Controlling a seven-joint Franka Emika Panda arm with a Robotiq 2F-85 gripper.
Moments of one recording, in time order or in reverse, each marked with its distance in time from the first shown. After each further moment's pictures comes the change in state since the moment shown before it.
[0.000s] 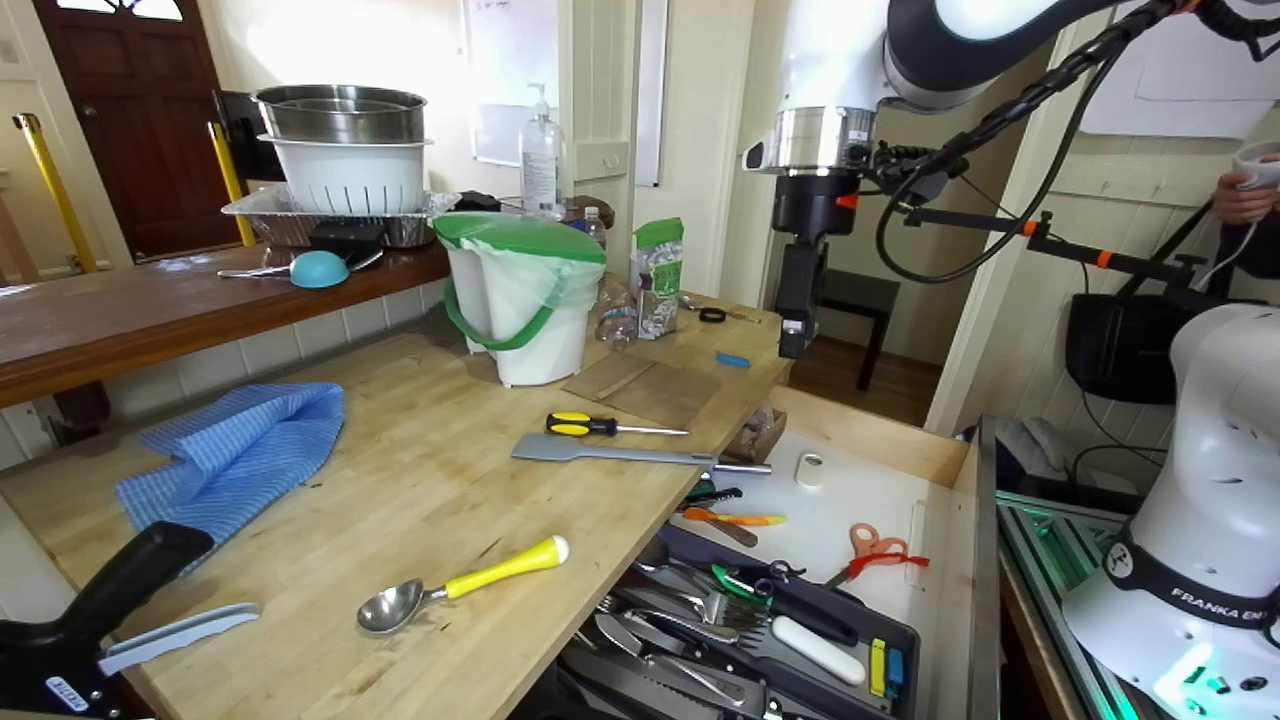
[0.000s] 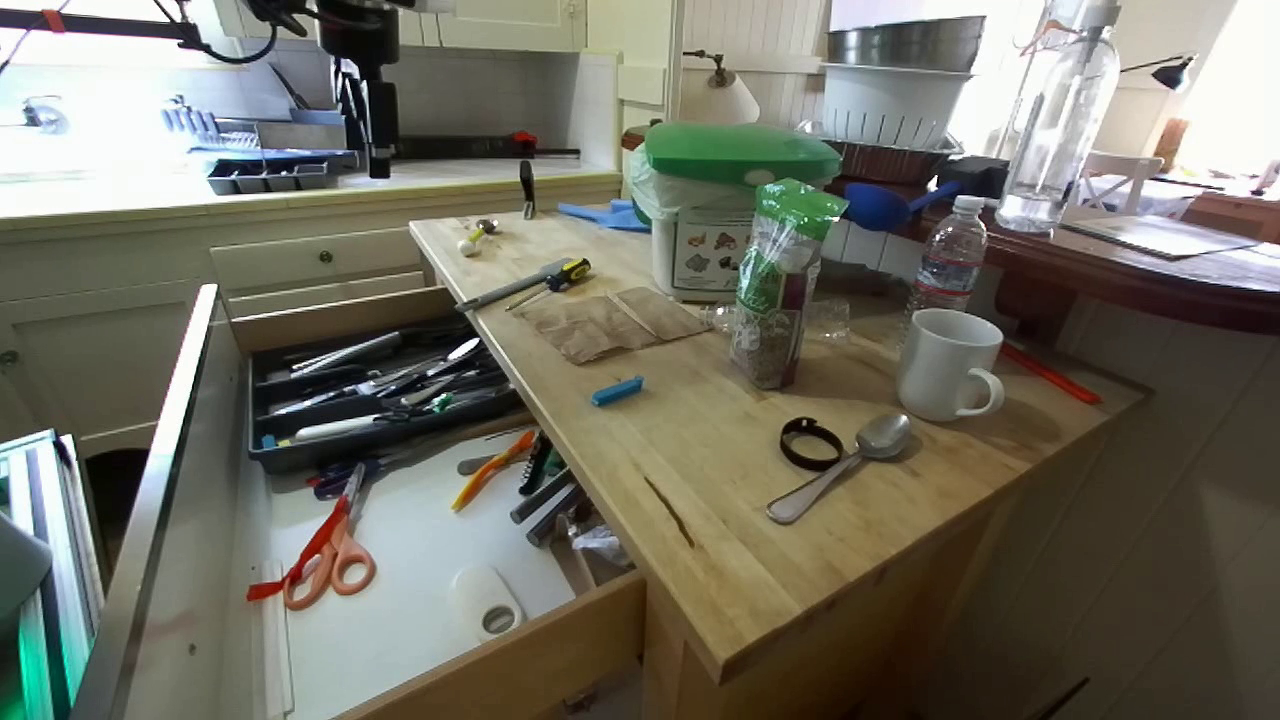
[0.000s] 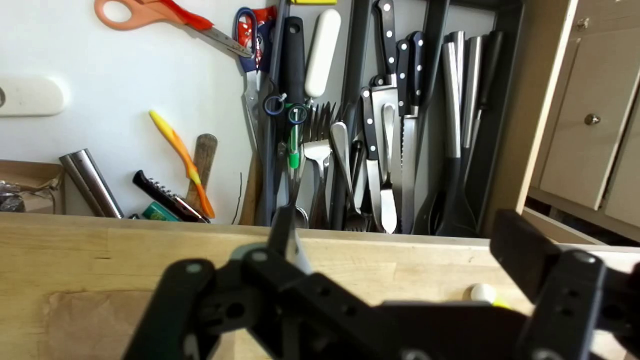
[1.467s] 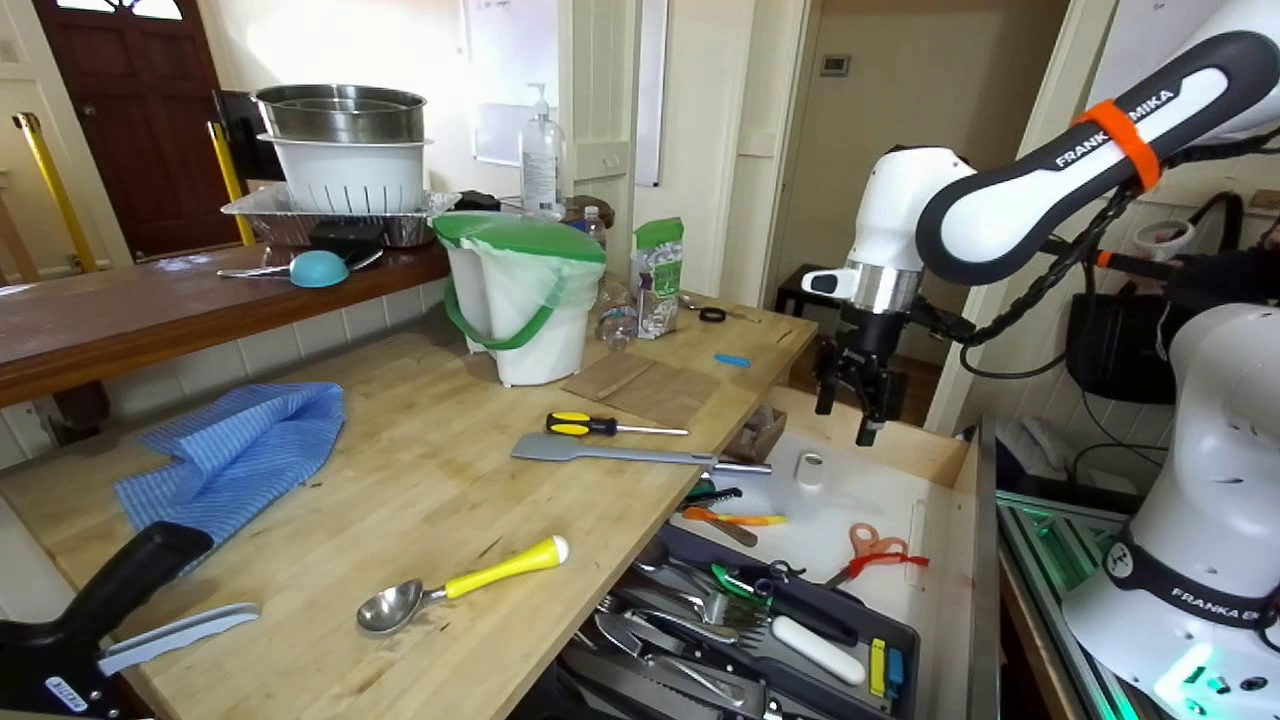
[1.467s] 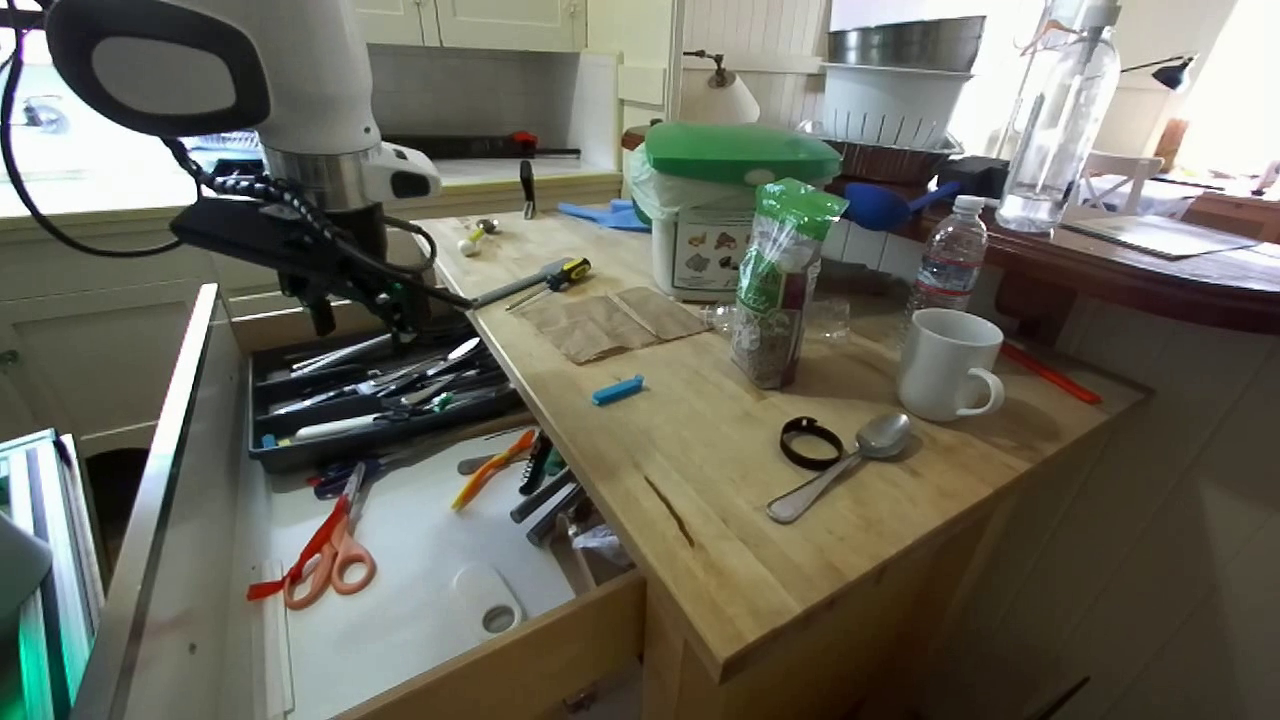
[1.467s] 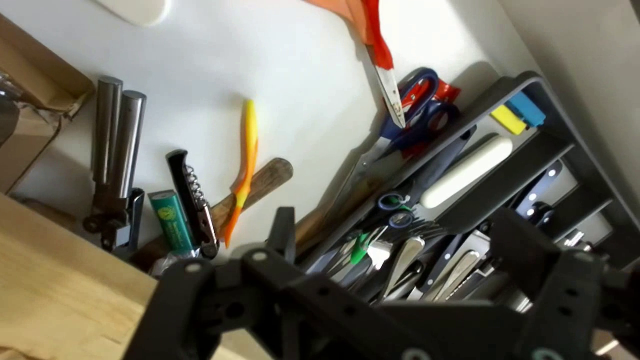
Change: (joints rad) arm 0.009 -0.068 -0.339 -0.494 -0.126 0.489 -0.938
